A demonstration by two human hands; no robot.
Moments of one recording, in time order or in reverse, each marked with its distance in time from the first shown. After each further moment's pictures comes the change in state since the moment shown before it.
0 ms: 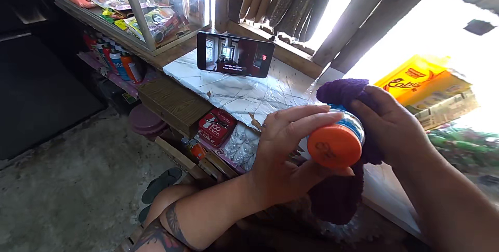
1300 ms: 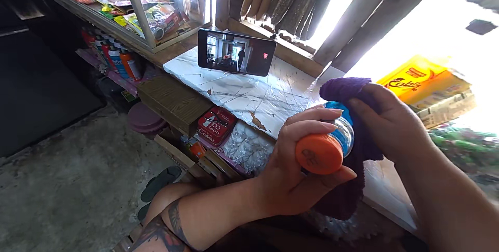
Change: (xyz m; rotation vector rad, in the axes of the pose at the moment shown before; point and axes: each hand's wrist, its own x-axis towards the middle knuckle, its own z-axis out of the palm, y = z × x) left_hand -0.013 0.006 0.010 -0.264 -0.067 -0.069; right_hand 0.004 0.000 -0.005 -0.230 0.005 -0.091
